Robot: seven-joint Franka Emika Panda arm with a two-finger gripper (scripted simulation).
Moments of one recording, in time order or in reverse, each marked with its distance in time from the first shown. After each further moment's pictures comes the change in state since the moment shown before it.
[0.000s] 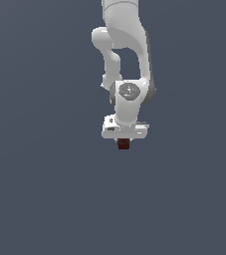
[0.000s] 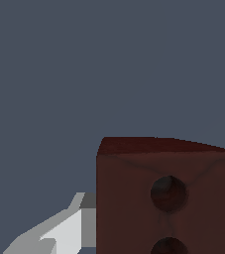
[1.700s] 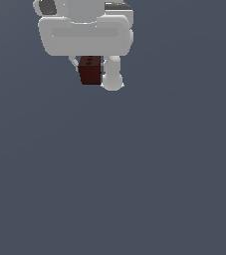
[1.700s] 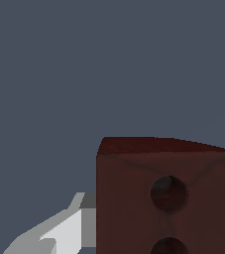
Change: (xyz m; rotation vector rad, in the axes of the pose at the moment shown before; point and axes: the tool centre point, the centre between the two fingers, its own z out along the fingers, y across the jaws) arm -0.006 0.112 -0.353 0.001 0.003 0.001
